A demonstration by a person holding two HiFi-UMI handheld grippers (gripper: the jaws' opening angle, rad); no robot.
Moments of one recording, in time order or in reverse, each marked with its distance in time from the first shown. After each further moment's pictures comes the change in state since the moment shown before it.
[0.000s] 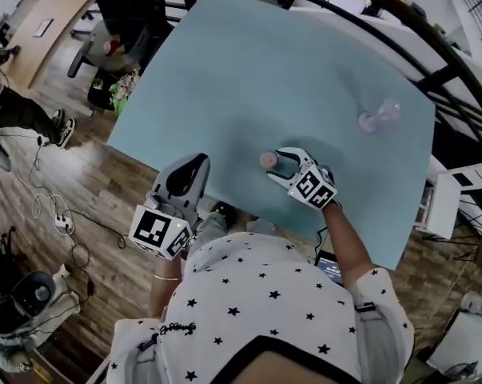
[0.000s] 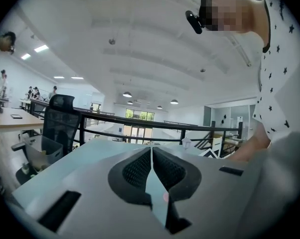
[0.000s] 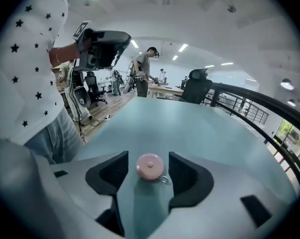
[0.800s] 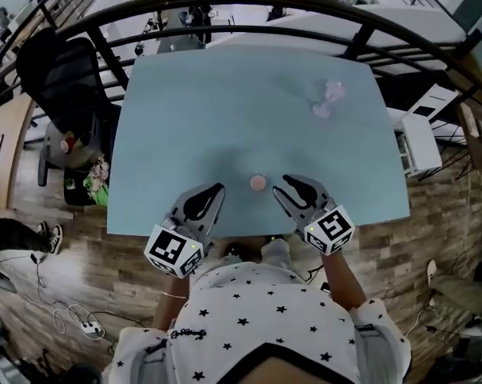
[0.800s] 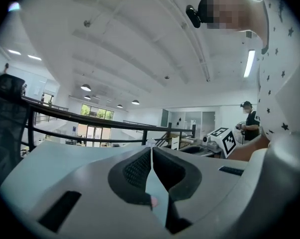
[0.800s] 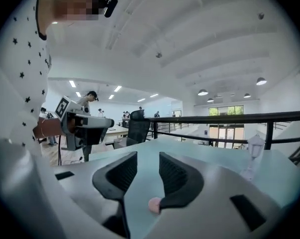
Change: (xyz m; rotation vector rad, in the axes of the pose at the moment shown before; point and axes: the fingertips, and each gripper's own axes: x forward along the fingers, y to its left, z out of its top) left arm 0.021 -0.012 0.006 0.060 0.000 -0.531; right arm -0.125 0.022 0.110 0.486 -0.439 -0.673
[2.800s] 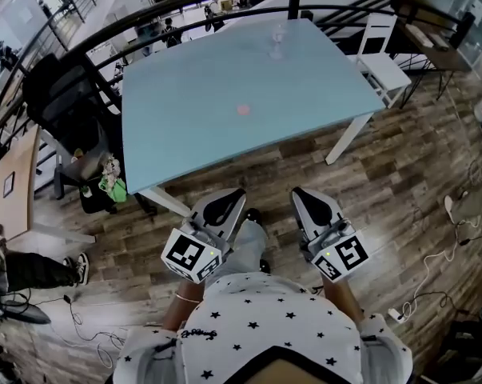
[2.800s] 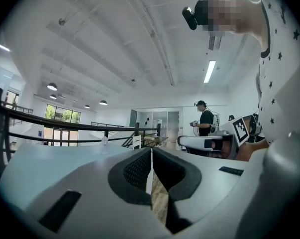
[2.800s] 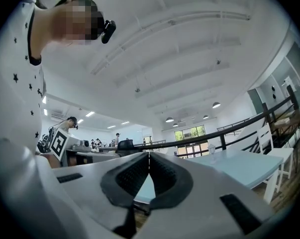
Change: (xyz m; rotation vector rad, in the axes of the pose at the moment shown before) left arm -0.239 -0.216 -0.022 0.102 0.009 -0.371; right arm -0.225 0.313 0.039 0.140 -0.335 -0.407
